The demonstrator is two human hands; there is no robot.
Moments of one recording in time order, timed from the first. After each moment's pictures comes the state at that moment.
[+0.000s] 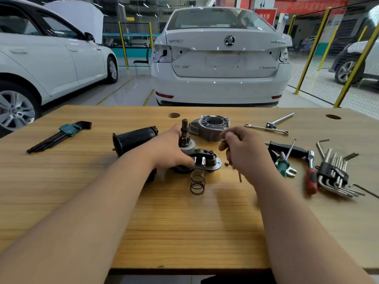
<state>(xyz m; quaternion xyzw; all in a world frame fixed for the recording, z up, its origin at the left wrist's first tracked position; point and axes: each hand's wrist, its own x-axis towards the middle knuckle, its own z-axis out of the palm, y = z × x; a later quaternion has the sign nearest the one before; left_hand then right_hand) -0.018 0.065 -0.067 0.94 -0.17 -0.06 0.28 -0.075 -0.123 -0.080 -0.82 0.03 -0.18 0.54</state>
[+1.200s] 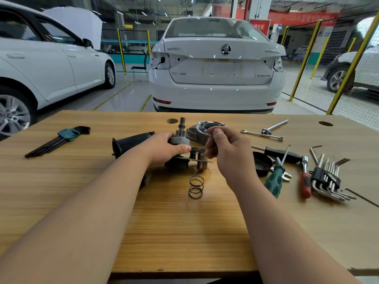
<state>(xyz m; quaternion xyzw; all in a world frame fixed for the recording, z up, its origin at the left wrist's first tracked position) 0.003 0.076 -0.074 0.91 -0.14 -0.05 0.38 -0.083 -0.093 -0.076 -0.71 -0.05 -0.24 0.66</state>
